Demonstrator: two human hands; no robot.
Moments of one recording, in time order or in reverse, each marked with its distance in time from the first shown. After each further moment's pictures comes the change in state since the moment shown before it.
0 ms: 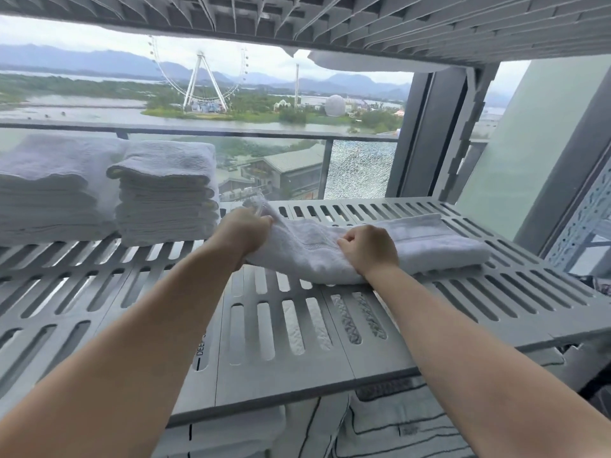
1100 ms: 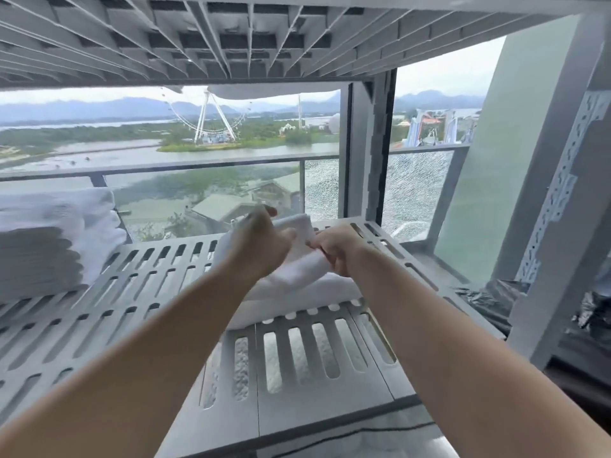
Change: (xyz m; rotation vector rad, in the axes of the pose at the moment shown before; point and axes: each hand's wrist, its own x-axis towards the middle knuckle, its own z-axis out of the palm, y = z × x) left_hand -0.033 0.166 0.233 0.144 0.070 0.335; right_hand 0.085 0.168 -0.109 0.965 -0.484 0.537
